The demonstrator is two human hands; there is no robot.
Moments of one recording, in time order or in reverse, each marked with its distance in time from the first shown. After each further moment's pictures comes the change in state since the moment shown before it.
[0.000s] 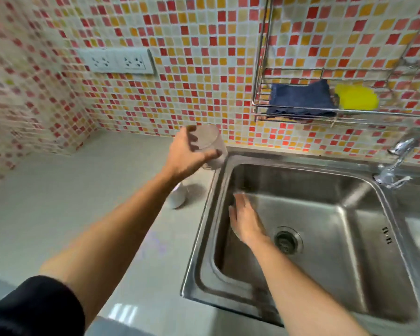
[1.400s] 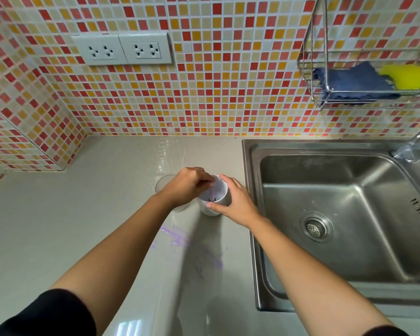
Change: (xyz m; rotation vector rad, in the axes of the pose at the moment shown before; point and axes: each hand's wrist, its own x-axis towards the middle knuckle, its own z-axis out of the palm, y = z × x) left_hand 0.048 -0.161 -0.113 0.548 -0.555 0.535; right_hand 0.061 -0.131 0.101 0.186 0.019 -0.025
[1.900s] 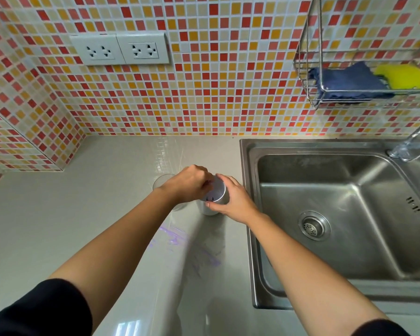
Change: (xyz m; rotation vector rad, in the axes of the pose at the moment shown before) left_hand 0.010 0.011 -0.005 0.186 -0.098 0.095; right_hand 0.001 -0.004 -0.006 -0.028 -0.028 0.004
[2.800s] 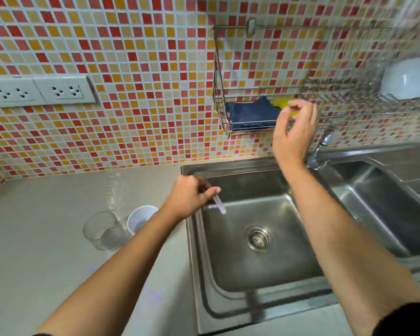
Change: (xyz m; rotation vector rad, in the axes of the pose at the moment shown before) left_hand 0.077 0.136 -0.019 -0.453 0.198 -0.138; right_hand -0.022 -0.016 -0.274 -0.212 1.337 -0.288
